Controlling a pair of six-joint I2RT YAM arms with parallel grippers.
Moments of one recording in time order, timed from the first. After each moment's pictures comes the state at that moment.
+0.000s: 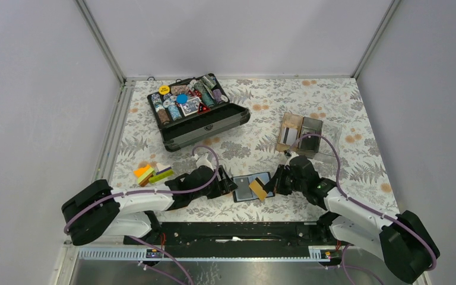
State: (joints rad) left arm -0.98 1.22 0.37 0.18 -0.09 -1.15; right arm 0.60 0.96 0.30 -0.09 -0.27 0.83
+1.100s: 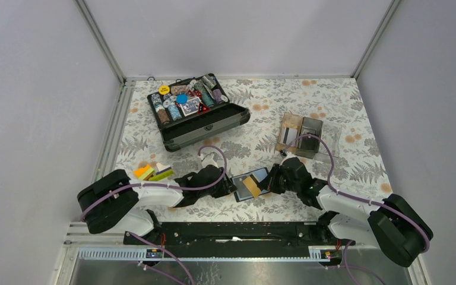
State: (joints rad) left arm -0.99 1.39 0.41 0.26 -0.09 -1.15; right arm 0.69 1.11 0.27 0.14 -0.17 0.92
